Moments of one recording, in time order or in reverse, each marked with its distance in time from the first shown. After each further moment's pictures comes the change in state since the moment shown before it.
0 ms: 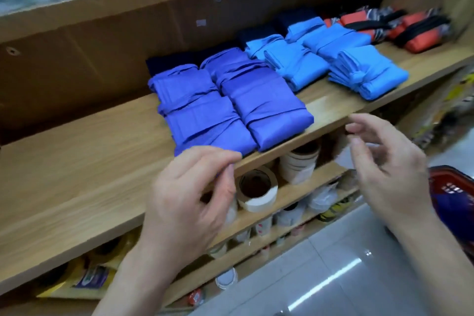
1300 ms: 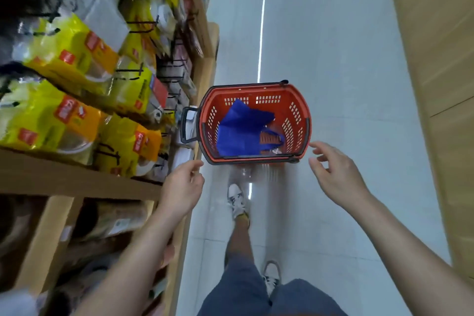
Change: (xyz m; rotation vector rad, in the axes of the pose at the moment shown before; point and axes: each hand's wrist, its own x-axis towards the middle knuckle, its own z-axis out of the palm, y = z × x) left_hand 0.039 0.216 0.695 -0.154 -1.222 -0.156; right_hand -0.151 0.484 -0.348 -0.390 0.157 1.162
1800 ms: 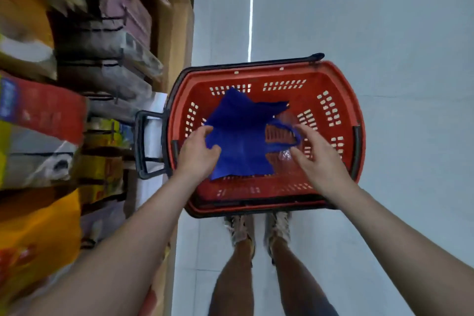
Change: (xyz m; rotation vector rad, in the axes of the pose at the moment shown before) left_hand 0.363 -0.036 0.178 -0.069 -0.223 -0.124; right_hand 0.295 0.086 0.196 0.063 -0.169 0.147
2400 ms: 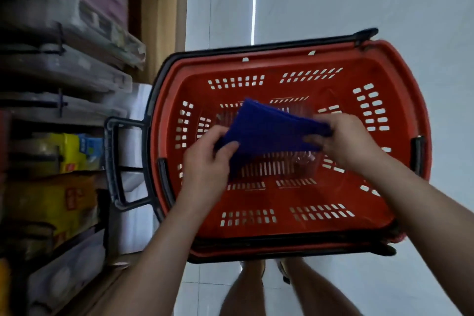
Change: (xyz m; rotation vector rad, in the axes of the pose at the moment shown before) left_hand 0.048 -0.001 0.028 -0.347 -0.014 0.135; right_hand 0.132 0.035 0.028 -0.212 -0.215 0.043
